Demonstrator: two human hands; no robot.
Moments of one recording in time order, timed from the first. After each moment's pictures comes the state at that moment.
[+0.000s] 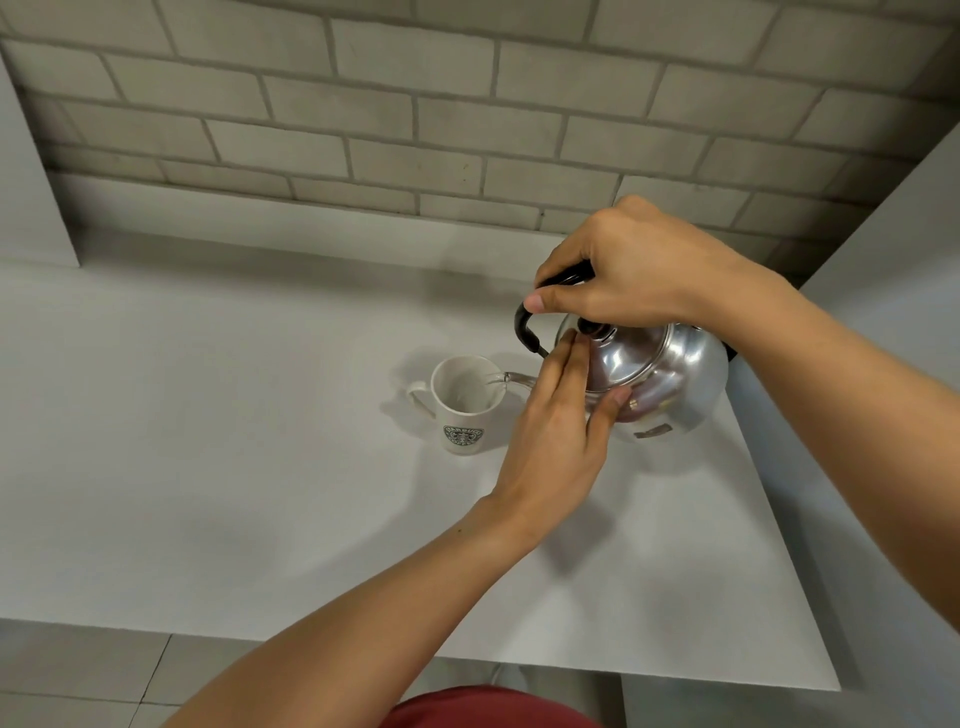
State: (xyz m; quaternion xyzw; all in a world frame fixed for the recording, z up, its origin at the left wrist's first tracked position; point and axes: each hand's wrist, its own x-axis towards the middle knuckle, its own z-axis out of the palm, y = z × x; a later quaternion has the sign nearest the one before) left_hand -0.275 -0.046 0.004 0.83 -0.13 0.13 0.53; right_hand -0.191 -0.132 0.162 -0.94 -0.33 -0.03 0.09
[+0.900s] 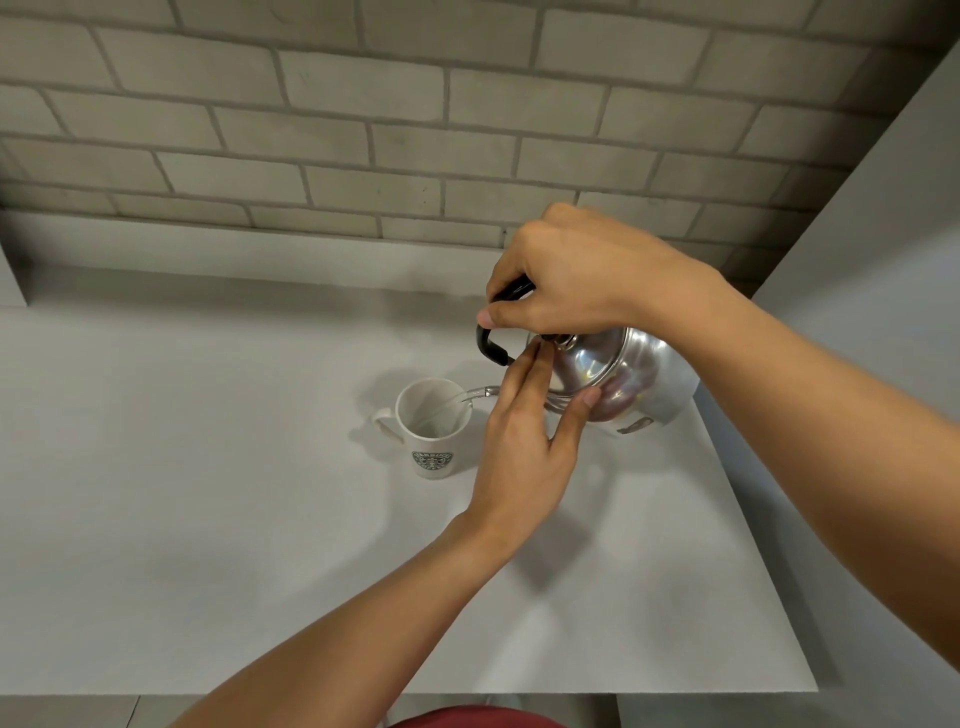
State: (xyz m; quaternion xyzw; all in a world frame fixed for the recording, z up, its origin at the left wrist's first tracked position) left_hand -0.261 -0.057 -0.002 0.79 -0.10 0.17 0.59; right_hand -0.189 -0.122 0.178 -0.94 -0.34 -0.02 0.02
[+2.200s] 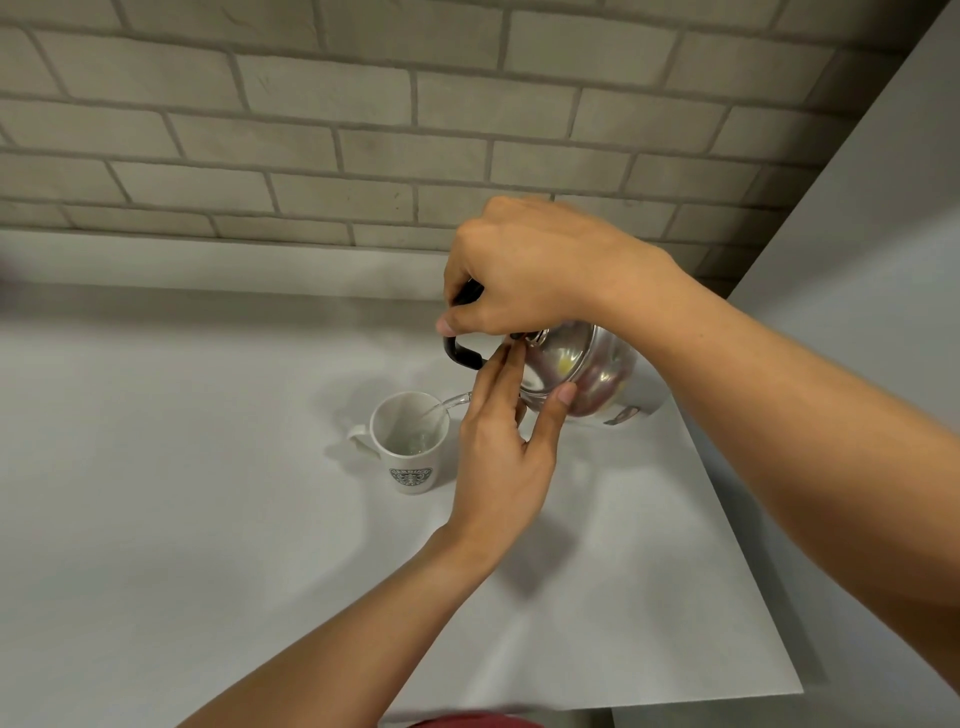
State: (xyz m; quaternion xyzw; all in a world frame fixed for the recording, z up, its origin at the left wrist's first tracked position) left_hand -0.256 -0.060 0.009 0.74 -0.08 0.18 0.65; right_hand -0.180 -0.109 0.189 -0.94 -0.34 -0.01 -0.02
